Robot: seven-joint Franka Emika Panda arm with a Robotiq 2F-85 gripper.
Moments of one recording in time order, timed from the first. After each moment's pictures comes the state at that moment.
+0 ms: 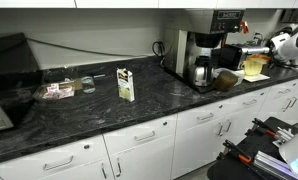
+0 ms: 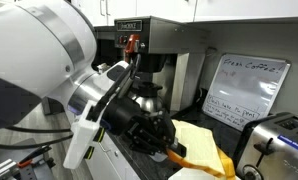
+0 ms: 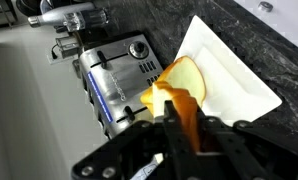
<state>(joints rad) -0.38 -0.32 -0.51 -2.71 -2.60 2.75 1.23</state>
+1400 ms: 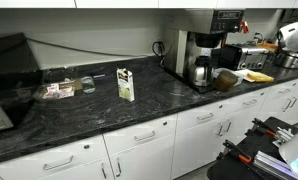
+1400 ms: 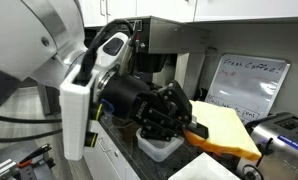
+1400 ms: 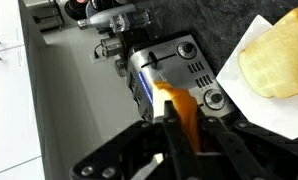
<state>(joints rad) -0.34 -0.45 -0.60 -2.70 -2.60 2.69 1.14</state>
